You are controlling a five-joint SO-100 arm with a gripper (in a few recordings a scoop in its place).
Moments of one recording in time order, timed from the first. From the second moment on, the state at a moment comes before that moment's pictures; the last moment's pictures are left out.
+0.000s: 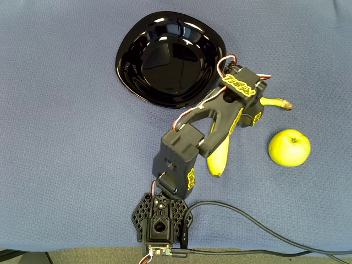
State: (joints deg) arm 35.6 81.5 94.0 73.5 -85.3
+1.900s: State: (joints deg) arm 30.0 85.8 97.6 74.8 -85.3
